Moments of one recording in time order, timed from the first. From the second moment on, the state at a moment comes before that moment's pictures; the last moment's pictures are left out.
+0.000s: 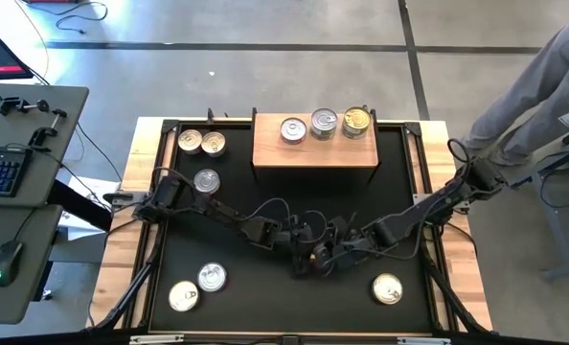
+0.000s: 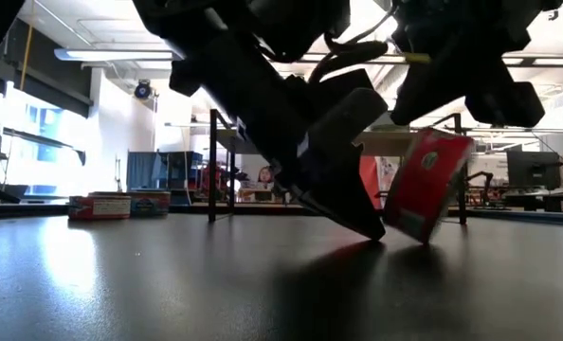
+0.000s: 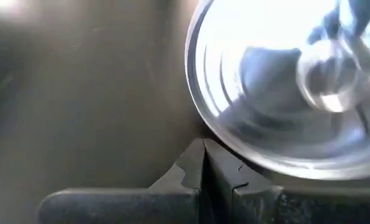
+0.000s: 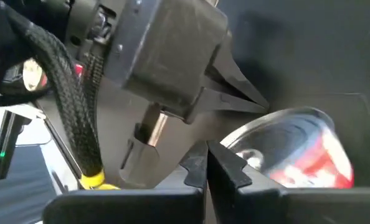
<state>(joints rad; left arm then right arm) -0.26 2.17 1.32 0.03 -0.22 -0.36 0.48 1.57 0.95 -0.29 0.32 1.46</state>
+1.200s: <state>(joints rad) -0.30 2.16 1.32 0.03 -0.27 -0.51 0.62 1.50 0.65 -0.36 0.32 1.79</state>
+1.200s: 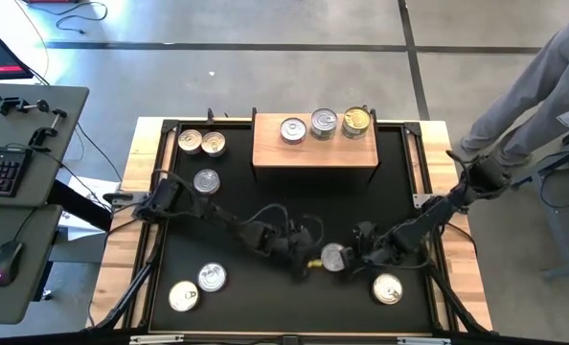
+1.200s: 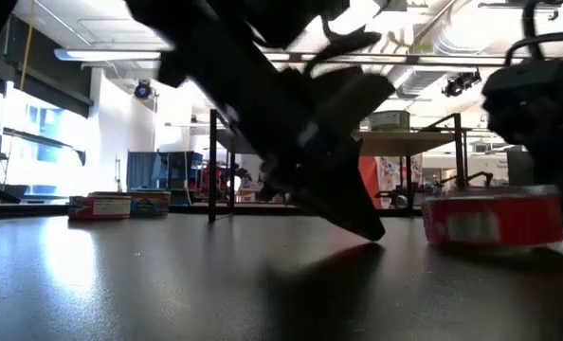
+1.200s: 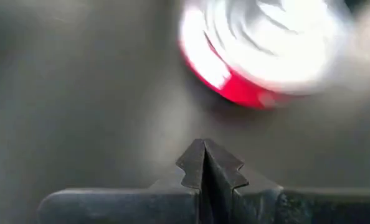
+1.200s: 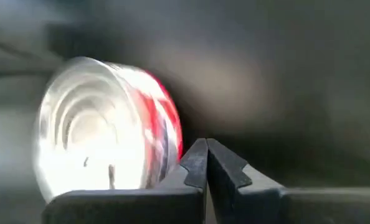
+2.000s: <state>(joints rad) -0.30 2.21 1.33 0.20 -0.14 -0.55 0.55 1.50 0.65 -0.25 0.20 1.68</state>
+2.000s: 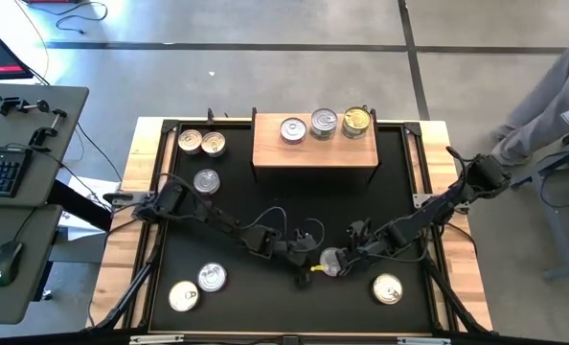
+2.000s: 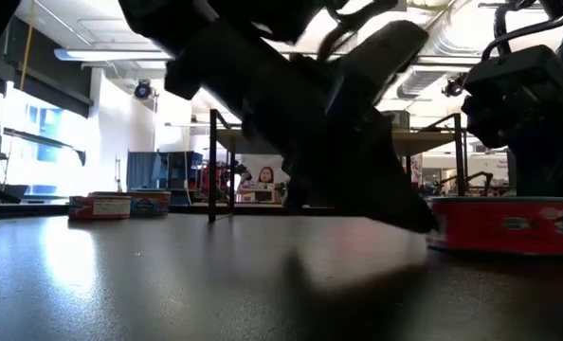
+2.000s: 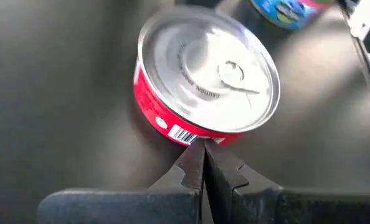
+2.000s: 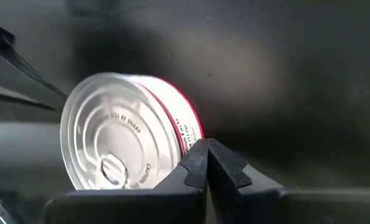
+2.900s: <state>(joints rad) -0.27 2.23 1.37 0.02 -0.11 -0.47 0.58 1.49 0.92 -0.35 0.38 1.66</state>
